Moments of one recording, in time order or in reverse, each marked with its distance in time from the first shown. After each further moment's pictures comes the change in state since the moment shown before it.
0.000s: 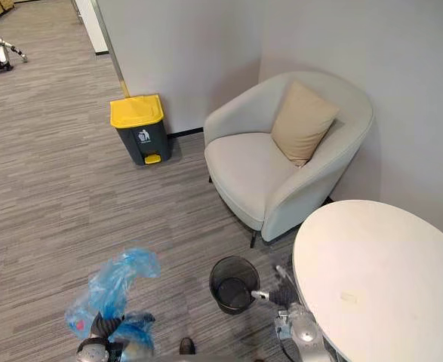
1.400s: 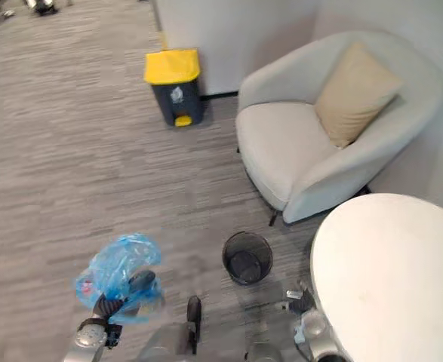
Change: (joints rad) left arm -0.105 0.041 -0.080 0.024 -0.062 -0.044 -0.038; right arm -0.219 -0.069 -0.077 0.329 -0.158 0.084 -0.136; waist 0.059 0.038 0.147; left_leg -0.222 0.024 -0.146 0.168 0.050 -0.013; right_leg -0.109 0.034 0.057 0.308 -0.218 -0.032
